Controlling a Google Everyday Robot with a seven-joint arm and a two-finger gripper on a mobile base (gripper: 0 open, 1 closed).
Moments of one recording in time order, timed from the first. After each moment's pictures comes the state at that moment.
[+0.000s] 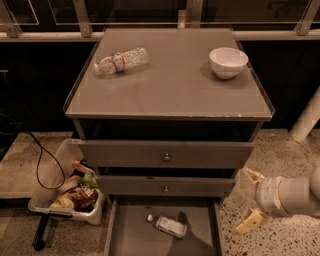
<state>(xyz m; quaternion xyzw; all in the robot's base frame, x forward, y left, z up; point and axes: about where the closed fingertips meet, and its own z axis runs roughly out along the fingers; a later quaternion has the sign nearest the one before) 0.422 -0.255 0.636 -0.53 0.79 0.09 0.31</state>
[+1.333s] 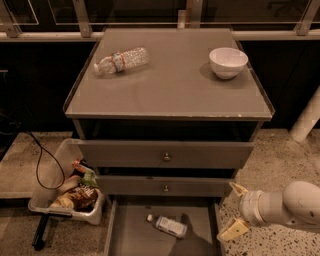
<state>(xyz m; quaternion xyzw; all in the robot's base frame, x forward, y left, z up) 0.432 -0.237 0.539 -0.51 0.80 0.13 0.30</state>
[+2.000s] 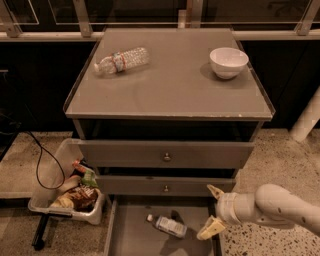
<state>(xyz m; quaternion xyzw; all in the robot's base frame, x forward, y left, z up) 0.455 -0.183 0.479 -0.53 0.77 0.17 0.32</state>
